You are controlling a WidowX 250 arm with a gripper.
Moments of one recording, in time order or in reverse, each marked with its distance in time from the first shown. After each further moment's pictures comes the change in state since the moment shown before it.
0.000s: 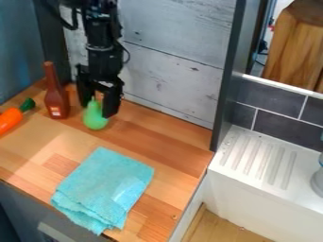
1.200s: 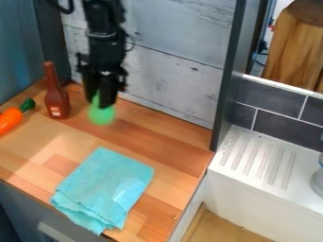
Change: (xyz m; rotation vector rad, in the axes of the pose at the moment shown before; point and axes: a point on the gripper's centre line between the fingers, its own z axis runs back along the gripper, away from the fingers) arm -0.016 -0.032 0.034 0.005 -0.055 -0.019
